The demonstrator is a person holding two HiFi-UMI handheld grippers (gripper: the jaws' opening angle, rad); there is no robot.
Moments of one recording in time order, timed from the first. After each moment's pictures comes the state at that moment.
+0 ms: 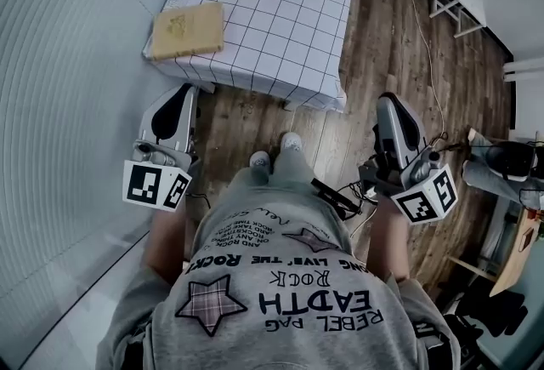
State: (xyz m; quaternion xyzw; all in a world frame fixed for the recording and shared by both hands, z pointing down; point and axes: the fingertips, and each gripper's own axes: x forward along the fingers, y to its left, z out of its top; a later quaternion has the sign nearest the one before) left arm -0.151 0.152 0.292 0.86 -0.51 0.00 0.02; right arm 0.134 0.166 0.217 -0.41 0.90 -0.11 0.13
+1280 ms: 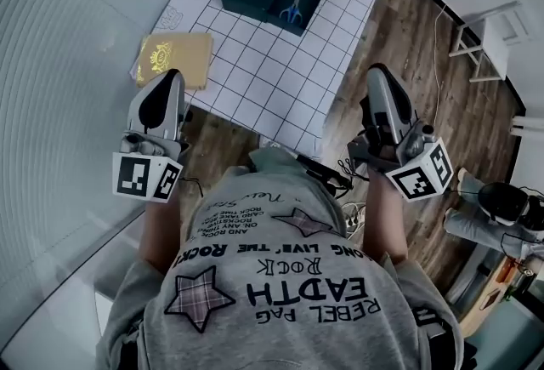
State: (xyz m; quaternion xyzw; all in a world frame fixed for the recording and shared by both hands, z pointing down) left arm -0.121 -0.008 0.279 0.80 -0.60 0.01 0.01; right arm 0.153 -0.064 0.212 -0.28 0.93 -0.15 0.18
